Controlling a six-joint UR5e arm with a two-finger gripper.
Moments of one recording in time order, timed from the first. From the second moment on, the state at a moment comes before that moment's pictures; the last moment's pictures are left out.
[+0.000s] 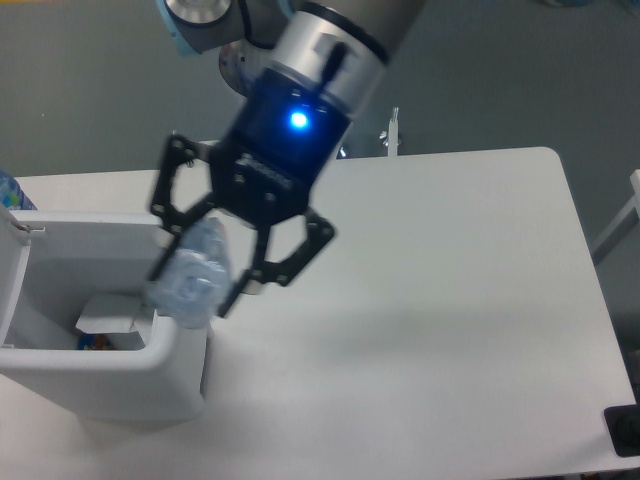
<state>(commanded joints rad) 2.34 -1.88 -1.14 -0.99 0.68 0.28</state>
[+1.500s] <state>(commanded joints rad) 2.20 -1.91 -1.27 -0.85 0.69 0.31</state>
